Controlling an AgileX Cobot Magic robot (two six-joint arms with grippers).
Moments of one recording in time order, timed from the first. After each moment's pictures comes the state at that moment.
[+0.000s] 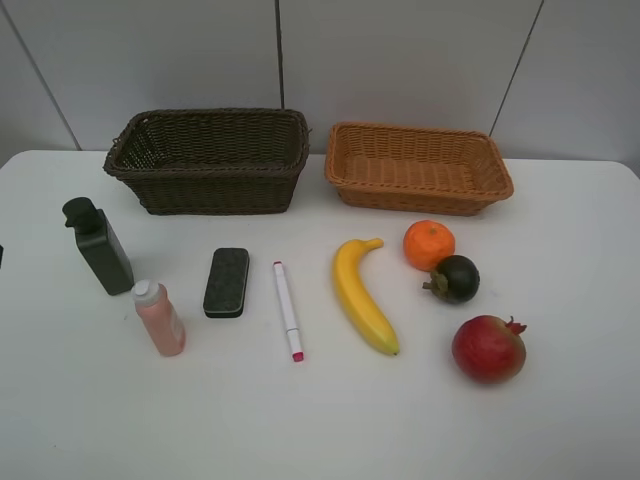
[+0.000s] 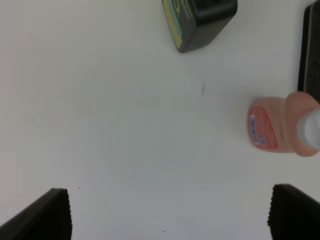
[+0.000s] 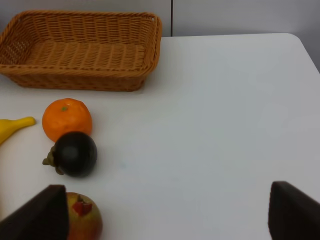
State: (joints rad) left arm -0.11 0.96 -0.71 0.01 0.96 -0.30; right arm -0.01 0.00 -0.51 -0.05 1.07 0.01
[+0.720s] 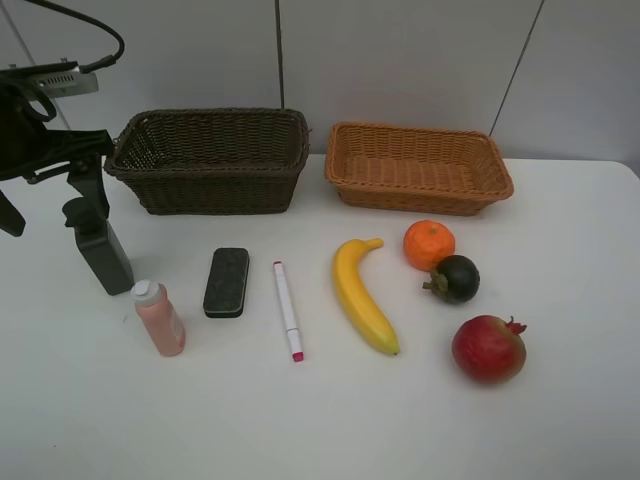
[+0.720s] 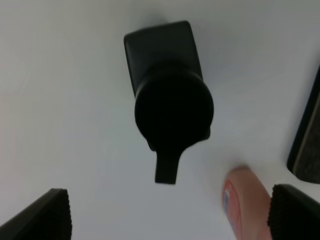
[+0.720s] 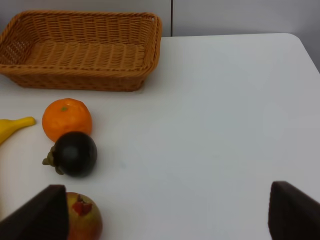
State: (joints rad) left arm -0.11 1.64 -1.11 -0.03 0.97 -0.36; right arm -0.01 0.00 -0.51 -0.05 1.07 0.01
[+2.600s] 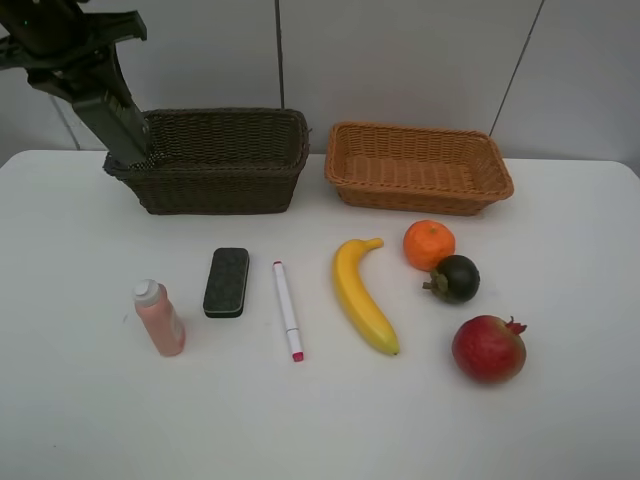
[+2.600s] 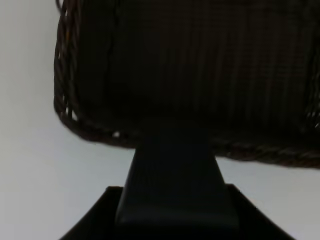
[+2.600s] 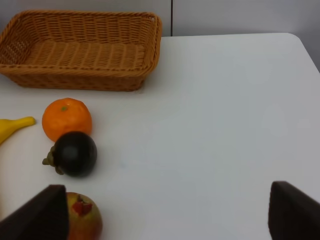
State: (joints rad) left arm -0.11 1.83 -1.61 -0.10 0.97 -0.28; right arm -0.01 0.00 -0.51 -0.05 1.07 0.01
